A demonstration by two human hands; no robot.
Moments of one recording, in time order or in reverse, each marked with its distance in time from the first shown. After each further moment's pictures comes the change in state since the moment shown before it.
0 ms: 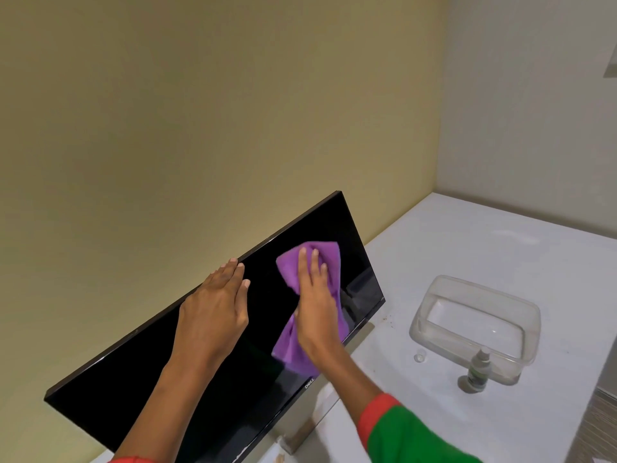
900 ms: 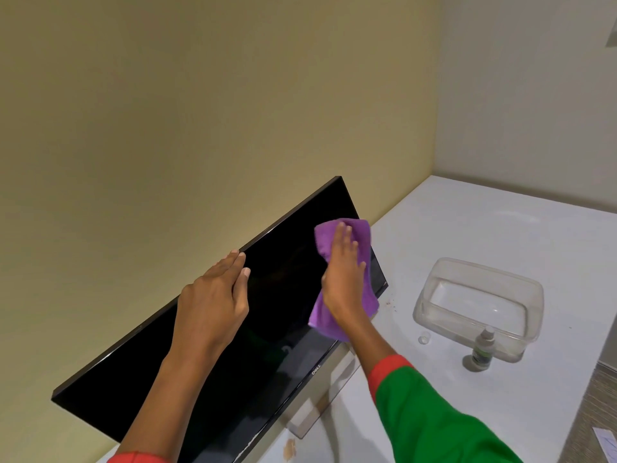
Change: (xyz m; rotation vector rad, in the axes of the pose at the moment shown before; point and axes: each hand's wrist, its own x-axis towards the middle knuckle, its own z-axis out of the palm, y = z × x) left_hand 0.000 -0.002 -0.009 -0.053 -0.005 0.001; right_hand 0.040 0.027 -0.016 -0.120 0.005 0.249
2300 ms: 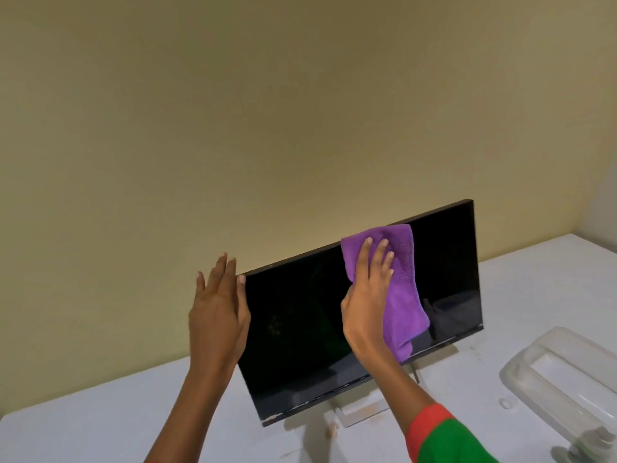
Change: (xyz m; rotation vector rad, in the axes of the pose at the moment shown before) left_hand -0.106 -0.077 -0.041 -0.107 0.341 -0.546; right_hand -0.092 -0.088 0.031 -0.008 0.005 -0.448
